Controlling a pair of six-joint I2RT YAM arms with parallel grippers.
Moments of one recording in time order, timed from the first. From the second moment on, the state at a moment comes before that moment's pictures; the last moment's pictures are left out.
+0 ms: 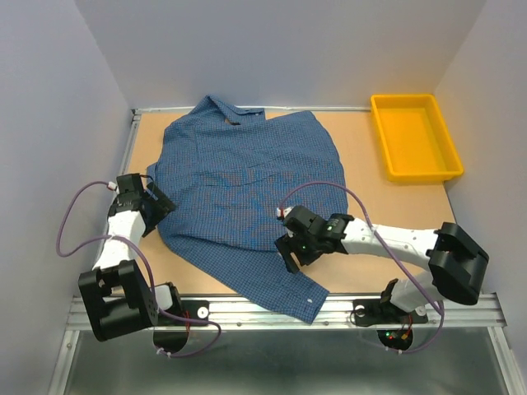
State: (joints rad) left arm 0.24 1.19 0.71 -0.50 0.01 -0.53; right arm 1.00 1.42 0.86 -0.56 -0.05 0.40
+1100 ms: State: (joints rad) left arm 0.29 1.48 0.77 -0.39 0.04 -0.51; right arm 0.37 1.50 0.80 -0.48 0.14 0.64
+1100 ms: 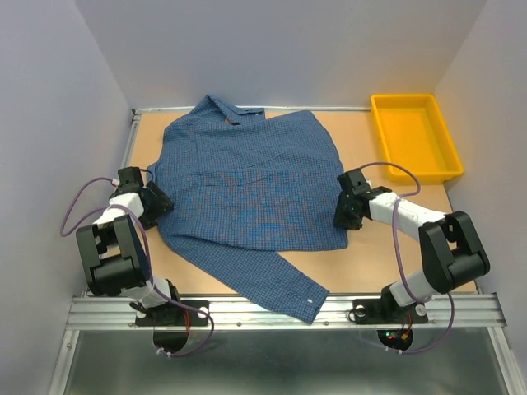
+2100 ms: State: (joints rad) left arm 0.22 1.76 1.10 -0.35 0.14 -0.52; right arm 0.20 1.43 0.85 -0.43 0.15 0.64
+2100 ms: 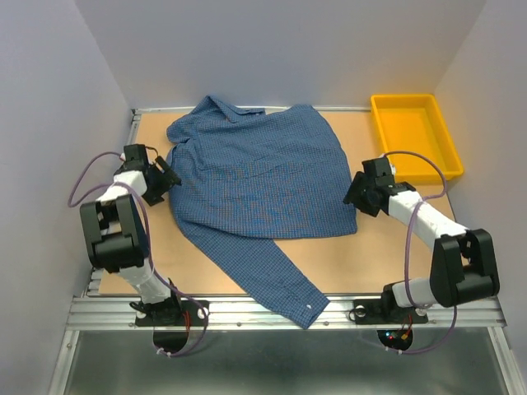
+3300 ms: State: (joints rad) left arm 0.16 1.29 0.63 -0.49 0.17 -0.62; right arm 0.16 1.30 0.69 -0.48 0.02 0.74
